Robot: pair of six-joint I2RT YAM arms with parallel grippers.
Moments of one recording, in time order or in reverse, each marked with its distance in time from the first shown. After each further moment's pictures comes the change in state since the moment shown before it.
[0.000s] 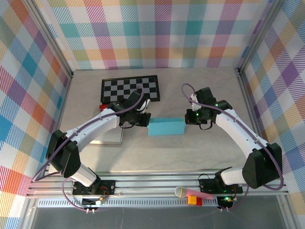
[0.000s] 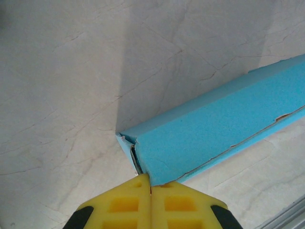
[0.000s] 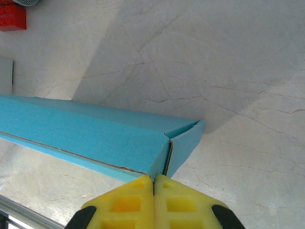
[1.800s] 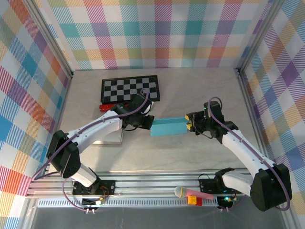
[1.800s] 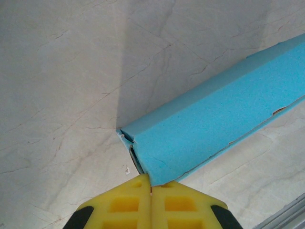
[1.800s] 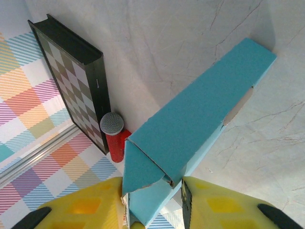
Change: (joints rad) left arm -0.062 0.001 0.000 0.003 -0.043 -0.021; right arm -0.049 -0.247 -0.381 0.468 -0.058 1.312
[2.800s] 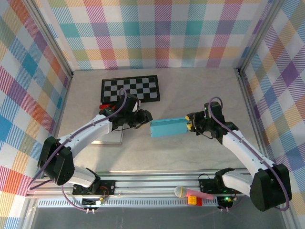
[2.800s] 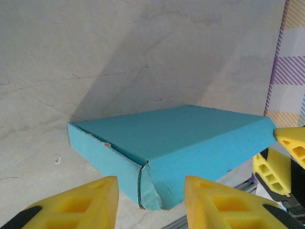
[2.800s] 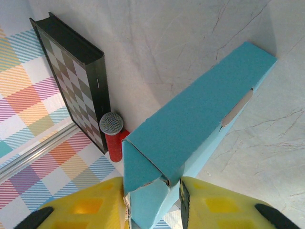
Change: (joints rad) left arm 0.138 -0.112 -0.177 0.246 0.251 -0.553; right arm -0.006 0.000 -0.014 0.017 -0.008 -0.030
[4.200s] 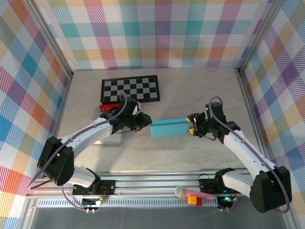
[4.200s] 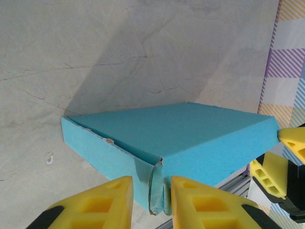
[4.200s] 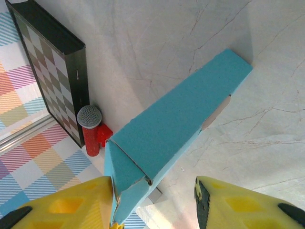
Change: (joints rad) left arm 0.000 -0.006 -0.087 0.100 0.040 -0.010; right arm -0.027 -0.024 0.023 -0.121 -0.023 -0.136
